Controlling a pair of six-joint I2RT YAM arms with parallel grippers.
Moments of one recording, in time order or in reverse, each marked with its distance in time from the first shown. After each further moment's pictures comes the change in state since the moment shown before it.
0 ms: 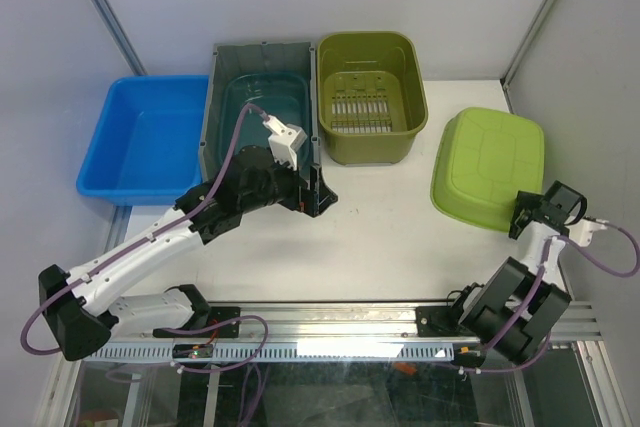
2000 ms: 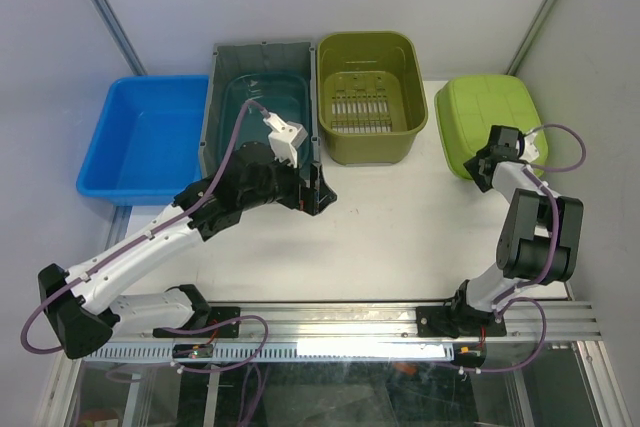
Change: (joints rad) left arm 0.000 0.019 0.050 -0.068 -0.007 0.000; right arm 0.475 0.499 0.353 0.094 0.150 -0.387
